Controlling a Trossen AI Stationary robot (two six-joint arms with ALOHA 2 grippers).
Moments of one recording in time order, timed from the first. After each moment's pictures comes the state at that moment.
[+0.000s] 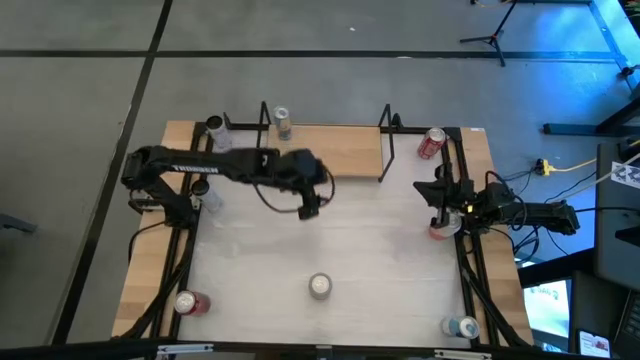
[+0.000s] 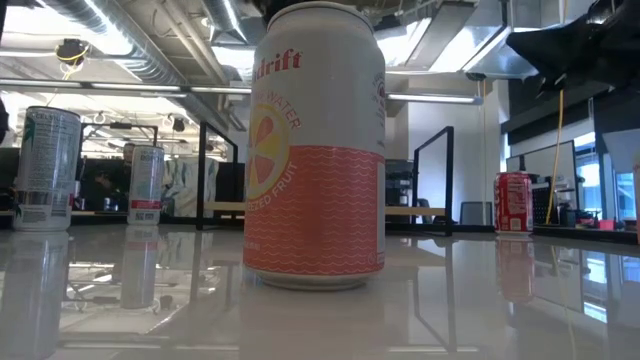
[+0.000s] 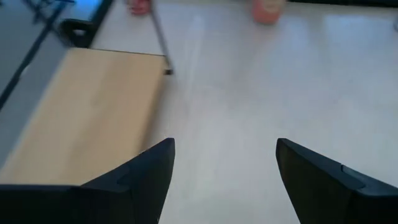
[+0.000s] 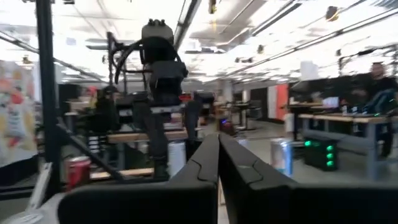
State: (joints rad) left arm 0.04 1.60 1.44 -0.59 -0.13 -0.07; right arm 0.00 0.02 0.02 0.35 0.15 -0.02
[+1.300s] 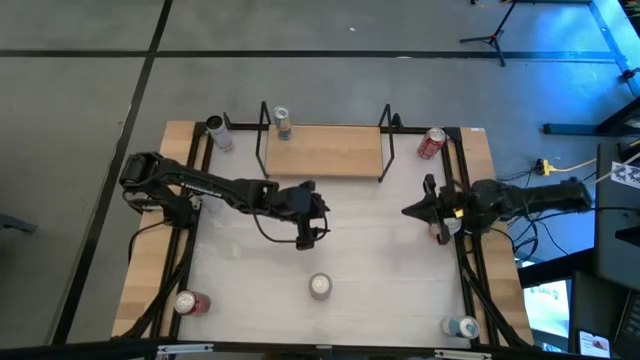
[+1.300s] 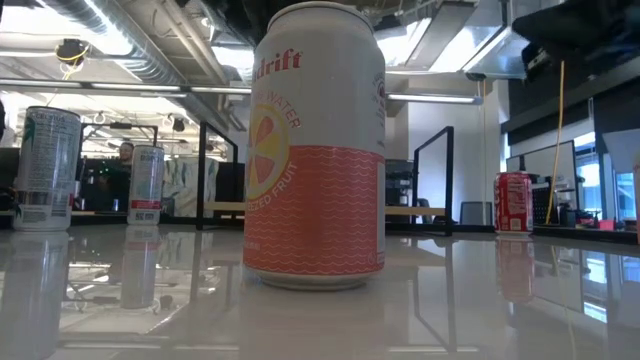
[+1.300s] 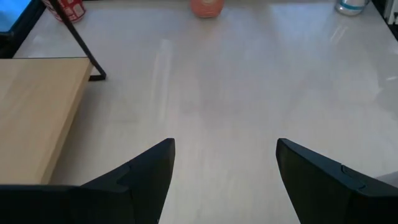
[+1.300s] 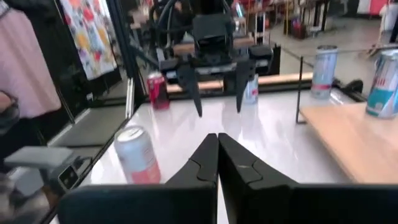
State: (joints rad) left arm -0.11 1.60 1.13 -0.19 -0.14 -0.08; right arm 0.21 0.37 0.34 -0.06 0.06 0.13
